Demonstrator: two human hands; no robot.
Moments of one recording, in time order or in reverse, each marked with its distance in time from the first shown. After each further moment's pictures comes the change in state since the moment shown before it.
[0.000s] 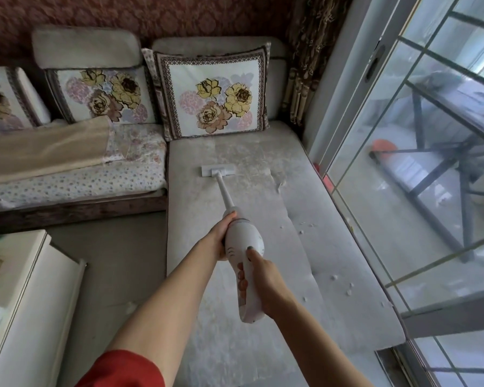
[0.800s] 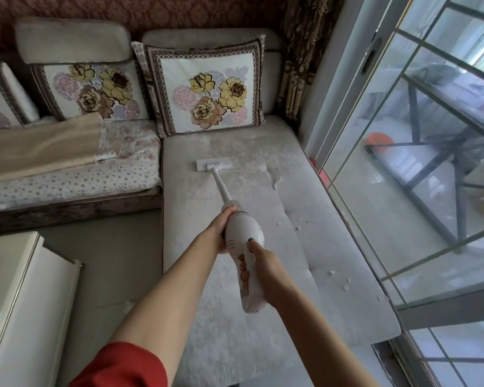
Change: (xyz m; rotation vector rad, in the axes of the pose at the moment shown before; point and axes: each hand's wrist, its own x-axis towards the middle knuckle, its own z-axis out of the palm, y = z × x) left_hand 0.010 0.012 0.010 0.017 0.003 0.003; right_hand -0.001 -0.021 -0.007 -0.027 -0.014 -0.016
